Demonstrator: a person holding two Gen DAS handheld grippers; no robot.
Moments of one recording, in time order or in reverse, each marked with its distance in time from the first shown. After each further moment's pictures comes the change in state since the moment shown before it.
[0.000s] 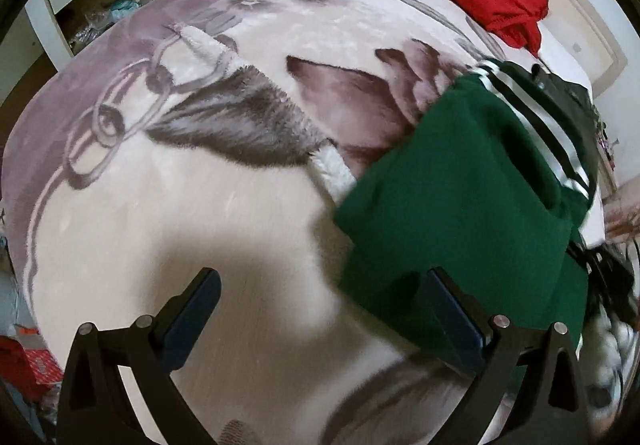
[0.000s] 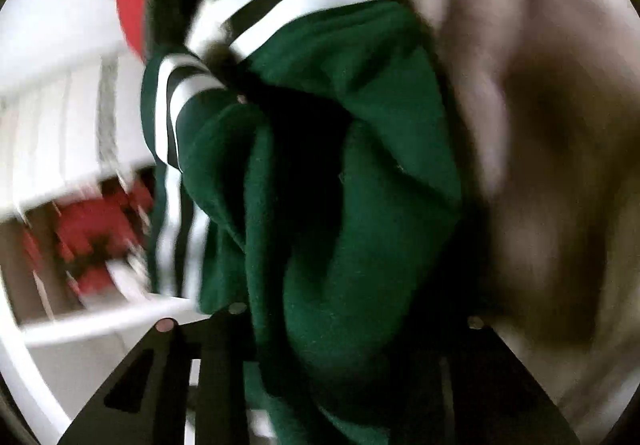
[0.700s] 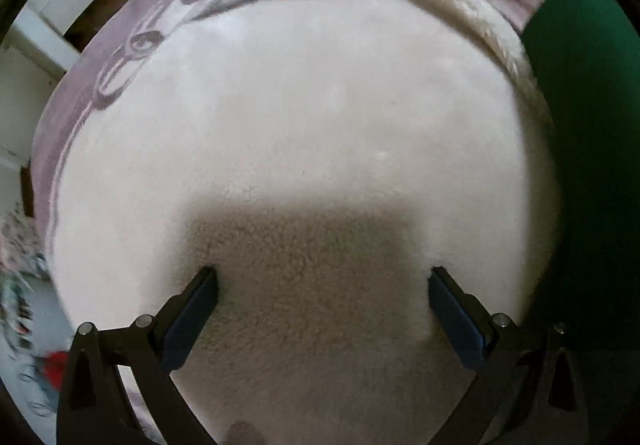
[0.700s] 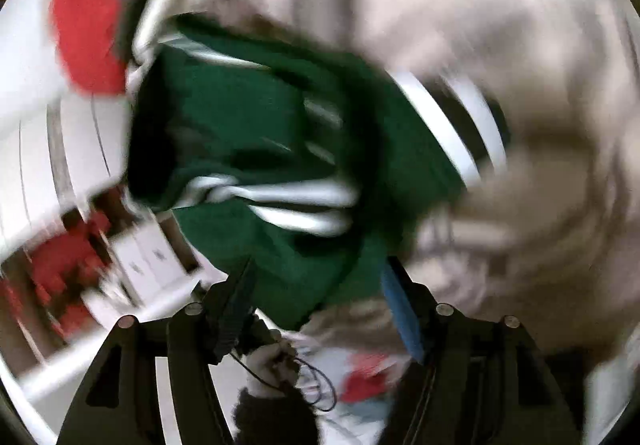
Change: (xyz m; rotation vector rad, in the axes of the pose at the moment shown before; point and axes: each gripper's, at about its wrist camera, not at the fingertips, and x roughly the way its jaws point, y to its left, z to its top) left arm 0.070 0.061 -0.093 0.164 0.071 0.242; right arm -0.164 -0.048 -0.201 0.111 -0.037 -0.286
